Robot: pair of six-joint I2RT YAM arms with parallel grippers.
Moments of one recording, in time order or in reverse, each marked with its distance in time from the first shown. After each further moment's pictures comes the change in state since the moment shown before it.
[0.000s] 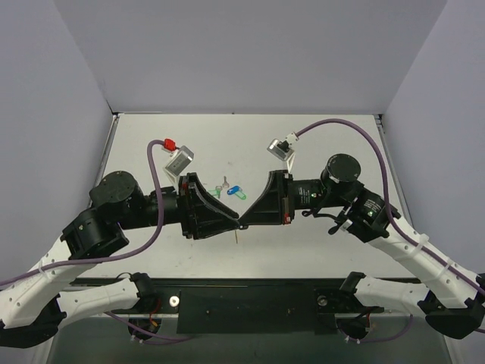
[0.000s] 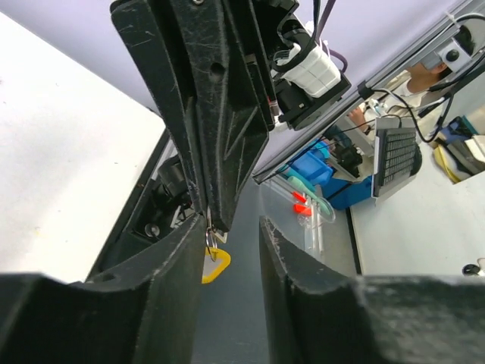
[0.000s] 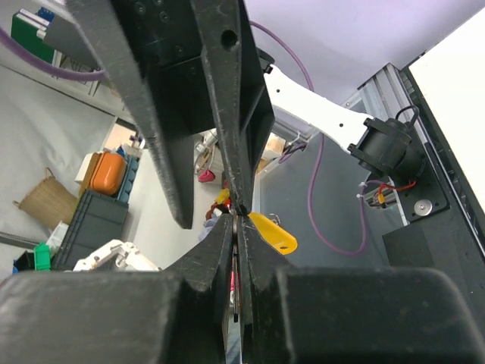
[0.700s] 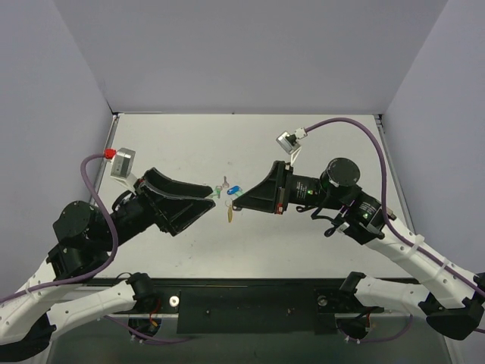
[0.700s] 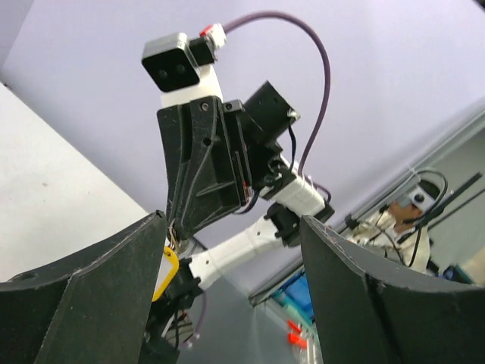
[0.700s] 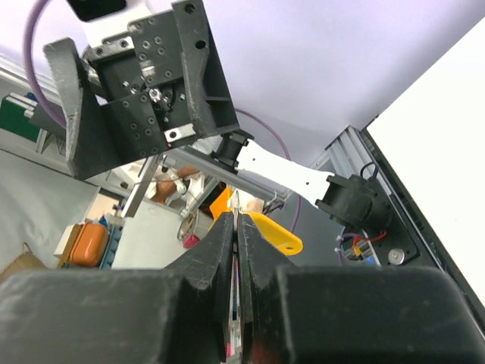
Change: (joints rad) left arm -0.008 -0.215 -0.162 0.226 -0.347 -0.126; right arm 0.000 -0.013 -0.061 0.100 0.217 0.037
